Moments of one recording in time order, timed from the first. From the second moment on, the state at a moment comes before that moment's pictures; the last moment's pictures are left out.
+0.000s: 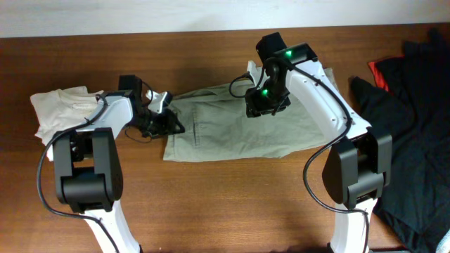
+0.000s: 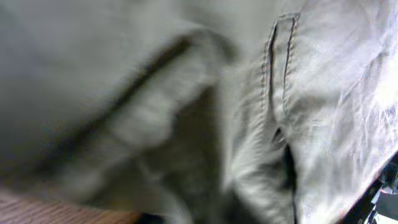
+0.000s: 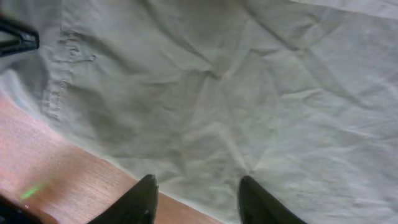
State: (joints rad) left arm 0.02 2.10 1.37 -0.77 0.63 0.06; right arm 0.33 2.10 1.89 -1.25 -0.28 0.02
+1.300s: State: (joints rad) left arm 0.16 1.76 1.60 -1.24 0.77 0.09; right arm 0.34 2.00 1.63 -1.08 -0.15 0.15
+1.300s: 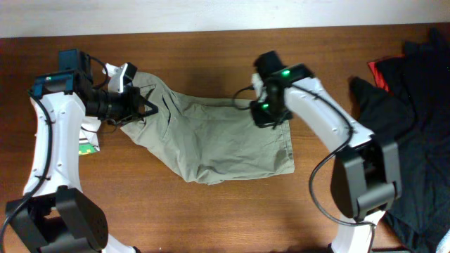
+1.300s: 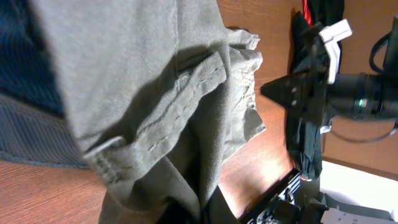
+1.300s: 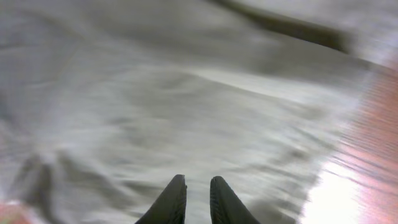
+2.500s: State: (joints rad) left arm -0.61 1.78 1.60 -0.83 0.34 -0.53; right arm 0.15 1.99 1.40 -1.17 -0.09 0.14
